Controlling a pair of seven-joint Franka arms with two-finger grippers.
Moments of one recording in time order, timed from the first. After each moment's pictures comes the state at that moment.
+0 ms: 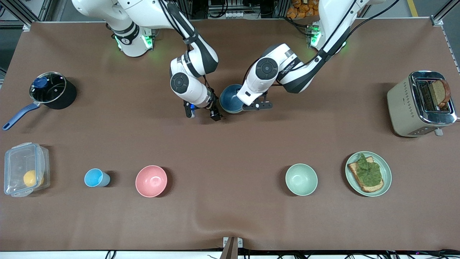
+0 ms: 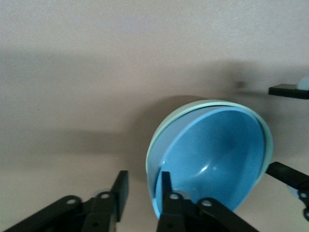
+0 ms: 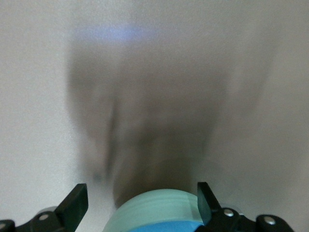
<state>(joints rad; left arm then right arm) -0.15 0.47 -0.70 -2.03 0.06 2.32 -0.95 0.79 0.49 0.00 -2.06 0.65 2.56 1.60</state>
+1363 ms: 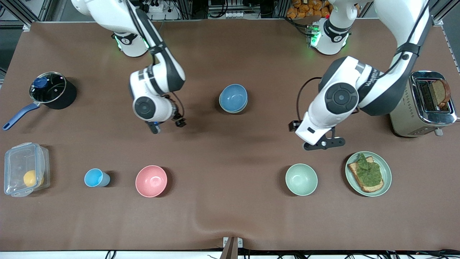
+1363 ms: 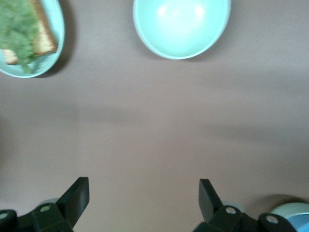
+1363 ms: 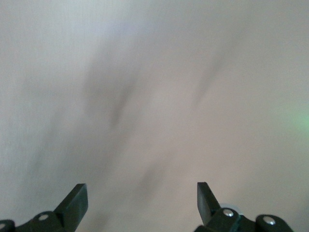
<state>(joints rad) 0.12 0.46 -0.64 -1.57 0.31 1.71 -0.66 0.70 0.39 -0.28 -1.99 0.30 1.98 1.27</state>
